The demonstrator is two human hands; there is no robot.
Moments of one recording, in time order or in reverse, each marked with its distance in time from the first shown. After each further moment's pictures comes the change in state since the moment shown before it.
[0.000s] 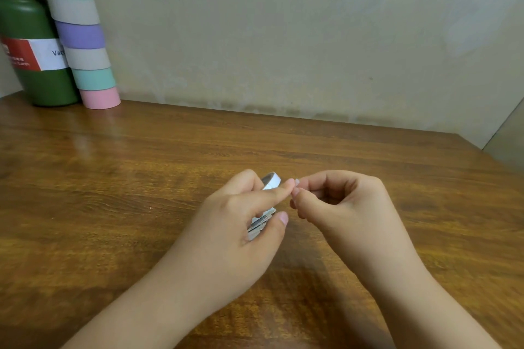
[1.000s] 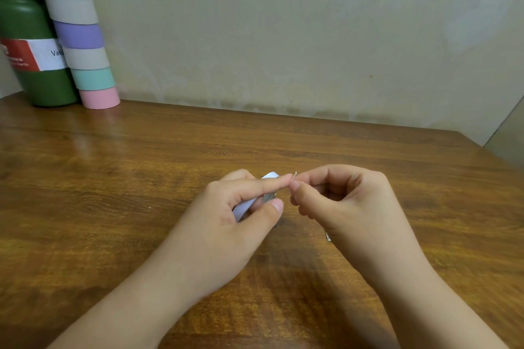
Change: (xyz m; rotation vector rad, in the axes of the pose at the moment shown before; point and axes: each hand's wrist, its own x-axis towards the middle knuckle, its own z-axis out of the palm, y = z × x) left_hand 0.005 0.001 -0.006 -0.355 -0.037 -0.147; right_hand -0.001 -0.006 -0.002 0.044 -0.017 -0.028
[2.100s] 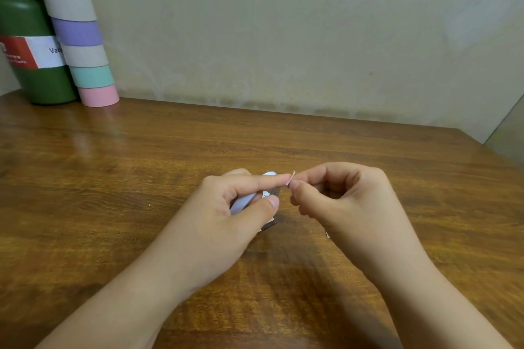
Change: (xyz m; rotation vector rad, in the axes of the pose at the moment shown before) left_hand 0.002 0.003 -0.001 -0.118 -0.020 -0.089; right_hand 0.001 0.000 0.000 -0.058 -0.019 -0.014
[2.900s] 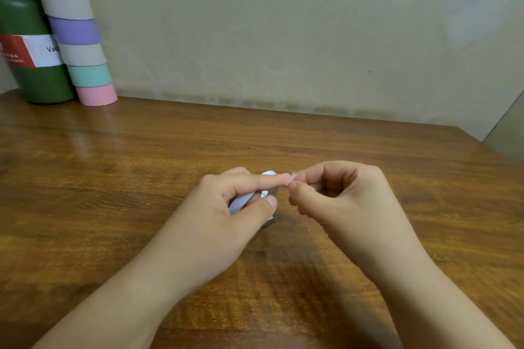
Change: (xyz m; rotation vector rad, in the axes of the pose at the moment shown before) left_hand -0.001 -0.001 -0.001 0.054 -0.005 0.014; right_hand 0.000 -0.001 0.000 0.037 -0.028 0.022
